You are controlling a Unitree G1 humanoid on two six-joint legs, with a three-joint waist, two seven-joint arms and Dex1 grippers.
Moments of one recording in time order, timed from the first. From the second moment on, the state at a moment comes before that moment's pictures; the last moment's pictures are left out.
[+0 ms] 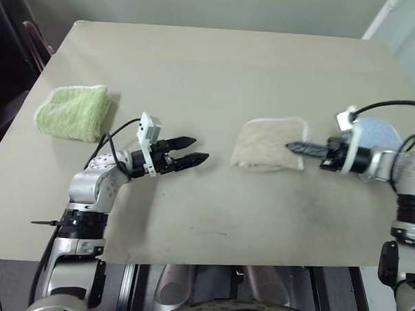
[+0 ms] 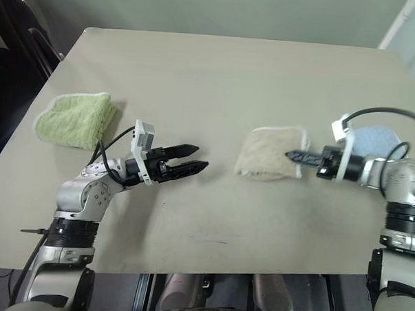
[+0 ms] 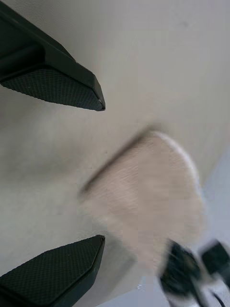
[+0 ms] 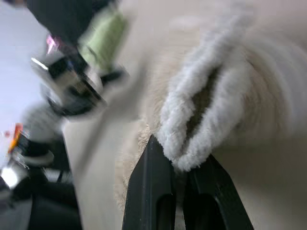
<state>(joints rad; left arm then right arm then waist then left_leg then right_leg) -0.41 0.49 0.06 0.12 -0.57 0.60 -1.02 -0.60 -0.67 -0.34 0.08 0.77 1.38 0.92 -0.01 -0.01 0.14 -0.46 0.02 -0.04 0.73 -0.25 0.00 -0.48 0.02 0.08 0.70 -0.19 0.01</state>
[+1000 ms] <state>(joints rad) -0.59 0.37 -0.04 0.40 -0.43 0.44 -1.11 -0.38 -0.41 -1.05 -0.23 0.97 1.15 0.06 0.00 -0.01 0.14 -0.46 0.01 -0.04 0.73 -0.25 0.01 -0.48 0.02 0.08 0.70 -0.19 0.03</state>
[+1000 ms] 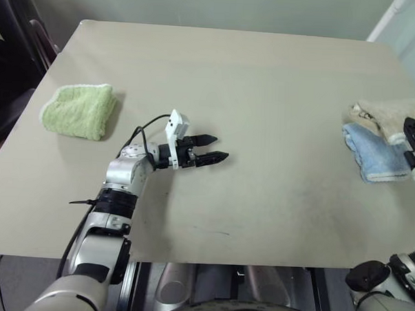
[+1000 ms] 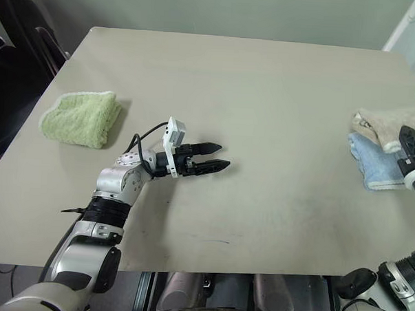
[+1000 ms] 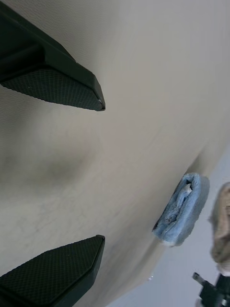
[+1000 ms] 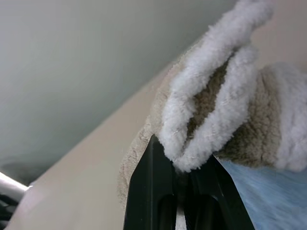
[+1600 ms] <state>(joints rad) -0.57 0.37 -0.04 0.40 -0.43 0.43 -1.09 -0.23 -0.45 -0.94 -0.04 0.95 0.94 0.07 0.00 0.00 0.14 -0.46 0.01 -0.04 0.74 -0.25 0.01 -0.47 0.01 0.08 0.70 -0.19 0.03</state>
